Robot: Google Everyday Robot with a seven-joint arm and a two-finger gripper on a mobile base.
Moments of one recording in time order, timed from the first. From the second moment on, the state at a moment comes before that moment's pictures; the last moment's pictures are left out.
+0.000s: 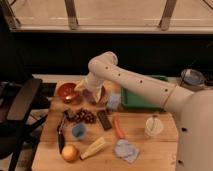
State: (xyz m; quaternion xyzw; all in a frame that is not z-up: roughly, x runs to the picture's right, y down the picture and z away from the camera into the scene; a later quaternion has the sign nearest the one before) arm -0.097 0.031 0.783 -0.13 -0.31 -0.47 0.82
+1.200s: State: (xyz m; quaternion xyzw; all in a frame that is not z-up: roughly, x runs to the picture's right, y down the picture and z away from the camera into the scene) arm -0.214 0.034 0.888 -0.14 -0.30 -0.37 0.87
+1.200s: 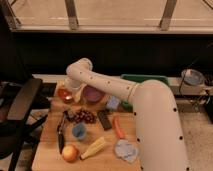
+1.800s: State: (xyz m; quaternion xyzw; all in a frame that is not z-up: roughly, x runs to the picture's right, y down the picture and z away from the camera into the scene) arm -0.217 0.067 0.926 -0.15 -0.30 -0.38 0.87
